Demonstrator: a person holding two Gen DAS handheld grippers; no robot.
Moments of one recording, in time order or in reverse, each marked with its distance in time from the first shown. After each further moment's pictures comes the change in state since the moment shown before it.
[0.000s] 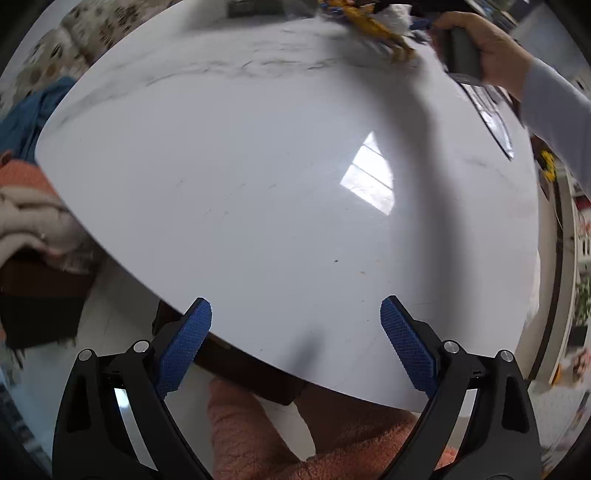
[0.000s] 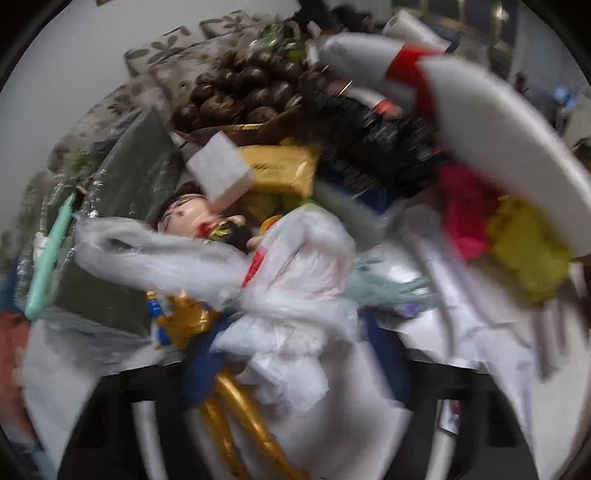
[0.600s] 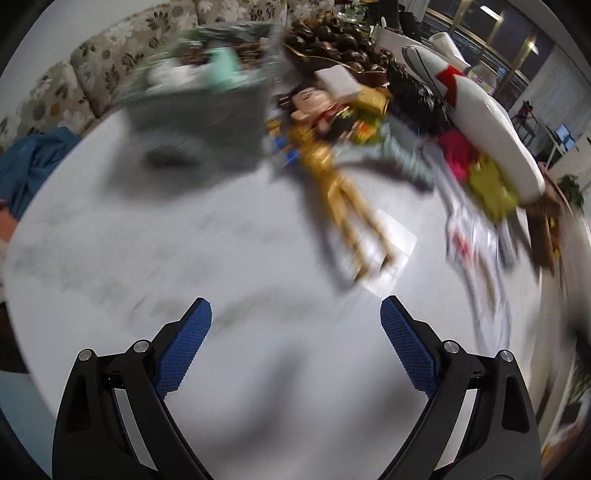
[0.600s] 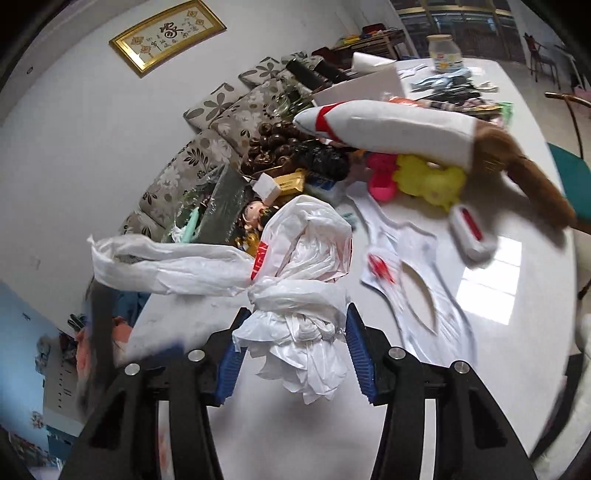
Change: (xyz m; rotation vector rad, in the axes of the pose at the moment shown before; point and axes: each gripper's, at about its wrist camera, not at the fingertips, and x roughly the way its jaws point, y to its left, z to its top) left arm 0.029 -0.092 0.236 -0.116 -0.251 0.017; right arm -0.175 -0.115 -0.122 0.078 -0.140 0.328
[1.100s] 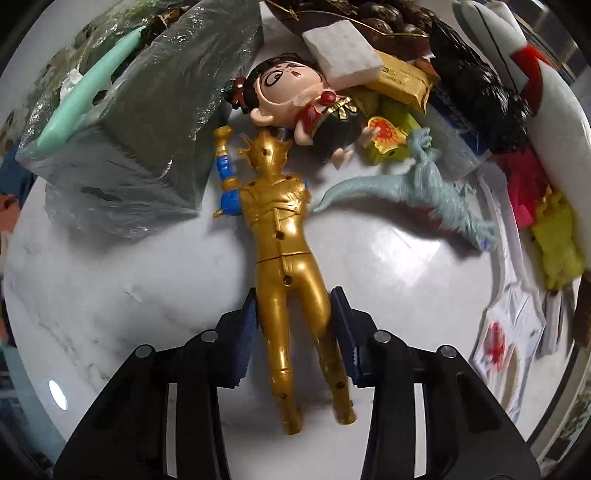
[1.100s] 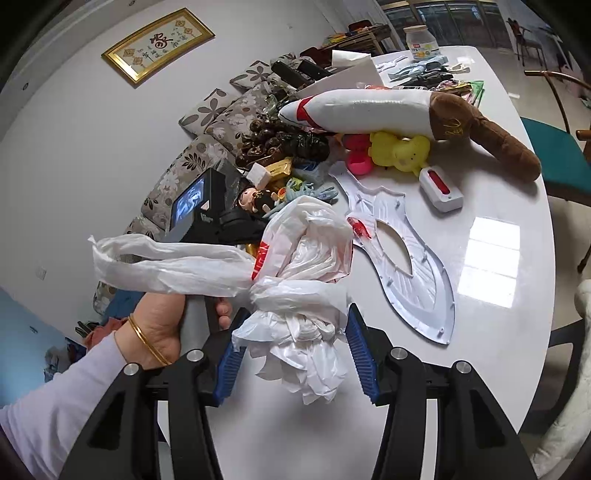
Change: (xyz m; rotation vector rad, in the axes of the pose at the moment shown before) left arm 0.078 -0.031 0.057 -0.043 0.149 0.136; right arm -0.031 -0.018 -0.044 0.073 -0.004 0.025
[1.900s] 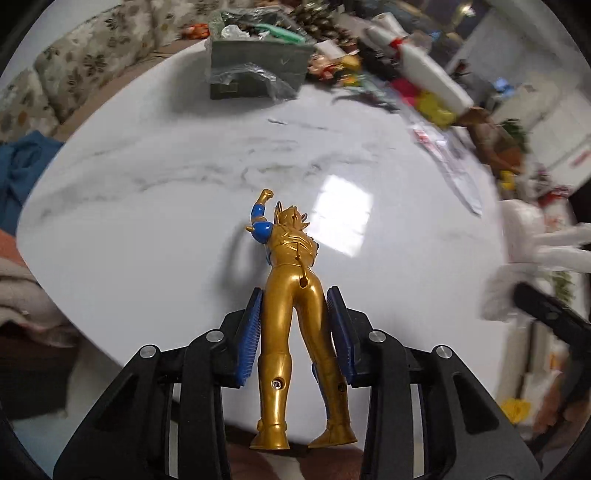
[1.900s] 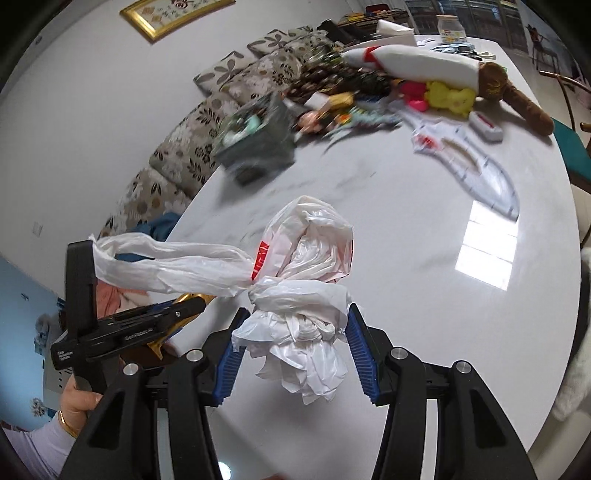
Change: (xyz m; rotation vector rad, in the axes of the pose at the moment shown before) left arm -0.130 0.239 -0.214 0.299 -0.089 -0.371; right arm -0.001 0.138 -0.133 -0.063 0.120 -0.047
